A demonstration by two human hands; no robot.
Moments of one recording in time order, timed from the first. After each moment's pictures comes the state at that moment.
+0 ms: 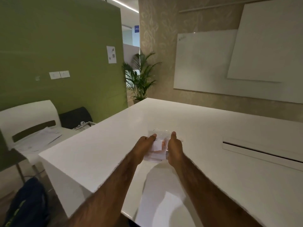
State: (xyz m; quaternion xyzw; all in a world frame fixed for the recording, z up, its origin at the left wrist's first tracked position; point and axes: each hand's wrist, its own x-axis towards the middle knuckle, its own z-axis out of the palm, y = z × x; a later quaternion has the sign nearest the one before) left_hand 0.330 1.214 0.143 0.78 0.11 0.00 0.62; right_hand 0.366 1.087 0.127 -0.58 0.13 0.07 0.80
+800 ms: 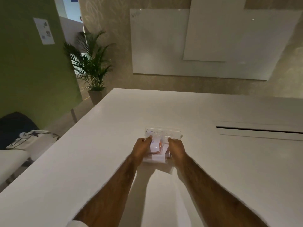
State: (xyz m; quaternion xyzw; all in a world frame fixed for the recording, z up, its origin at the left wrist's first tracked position) left_hand 0.499 1.312 0.063 0.72 0.02 -0.14 0.68; right_hand 0.466 1.162 0.070 -0.69 0.26 -0.07 0.67
